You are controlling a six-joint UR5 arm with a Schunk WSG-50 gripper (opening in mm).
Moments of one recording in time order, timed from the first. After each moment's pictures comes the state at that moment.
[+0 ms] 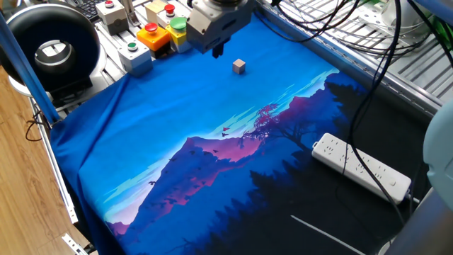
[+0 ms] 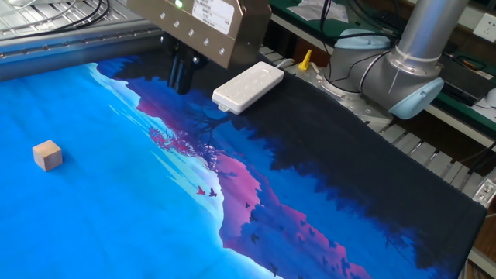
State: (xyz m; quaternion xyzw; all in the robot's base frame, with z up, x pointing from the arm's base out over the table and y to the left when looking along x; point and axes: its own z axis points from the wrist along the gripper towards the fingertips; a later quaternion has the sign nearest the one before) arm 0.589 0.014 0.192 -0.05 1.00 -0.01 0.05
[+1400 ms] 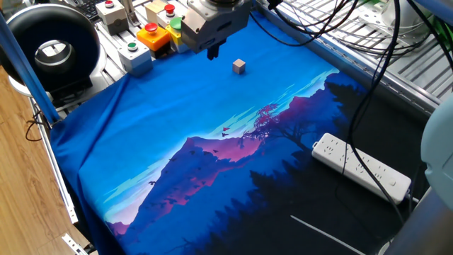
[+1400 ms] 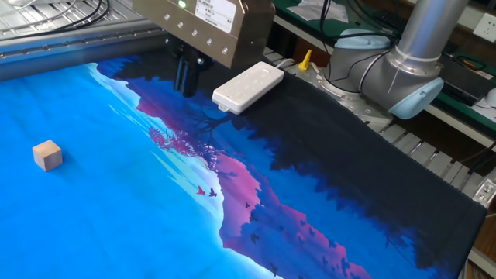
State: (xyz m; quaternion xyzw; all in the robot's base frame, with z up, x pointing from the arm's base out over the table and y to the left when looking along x) arm 0.592 0.035 0.192 0.00 1.00 0.03 0.05
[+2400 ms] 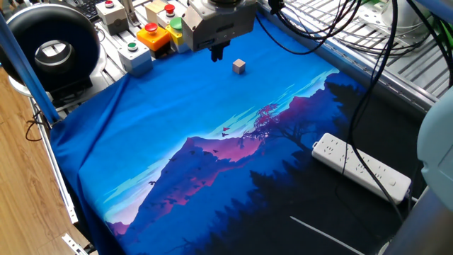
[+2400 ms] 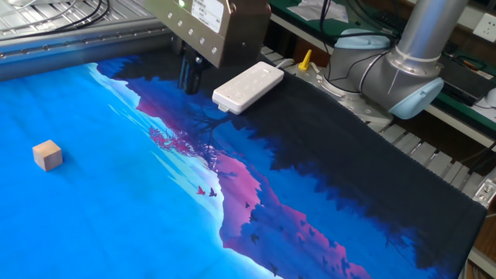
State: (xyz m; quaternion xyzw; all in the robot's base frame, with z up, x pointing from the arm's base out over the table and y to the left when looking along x) arm 0.580 0.027 0.190 0.08 1.00 0.01 0.02
